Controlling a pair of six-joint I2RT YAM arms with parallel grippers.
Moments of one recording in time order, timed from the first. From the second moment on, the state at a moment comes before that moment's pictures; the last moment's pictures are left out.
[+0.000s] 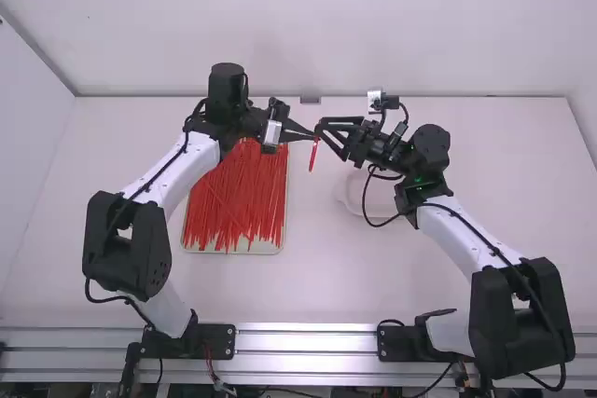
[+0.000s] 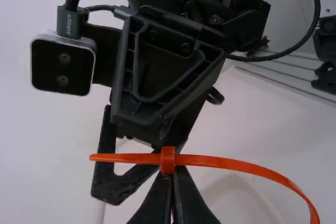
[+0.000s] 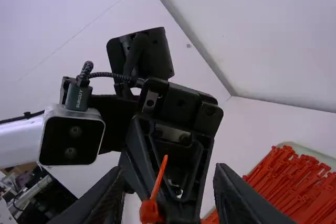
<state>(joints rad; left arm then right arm) -0.22 1.74 1.34 0.01 1.53 1.04 0.25 1.44 0.79 0.85 -0.95 0.81</state>
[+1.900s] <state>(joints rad) -0.24 1.75 1.34 -0.05 1.51 1.04 0.25 1.43 0.79 0.85 -0.99 0.83</state>
